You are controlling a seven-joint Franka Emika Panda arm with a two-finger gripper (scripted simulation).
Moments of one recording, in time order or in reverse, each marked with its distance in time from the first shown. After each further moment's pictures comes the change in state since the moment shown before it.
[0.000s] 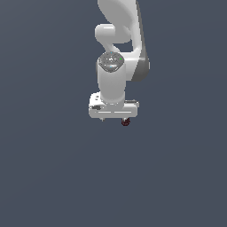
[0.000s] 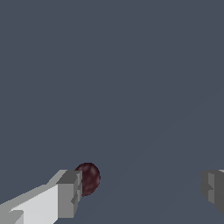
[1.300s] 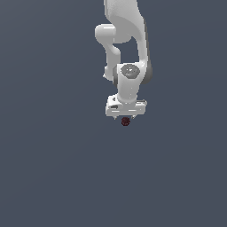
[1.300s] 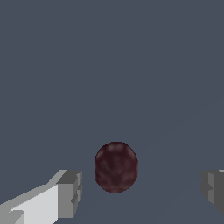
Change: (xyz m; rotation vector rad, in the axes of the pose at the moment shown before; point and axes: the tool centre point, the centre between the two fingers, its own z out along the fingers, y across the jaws) arm -0.066 -0.058 0.080 -0.023 0.033 -0.075
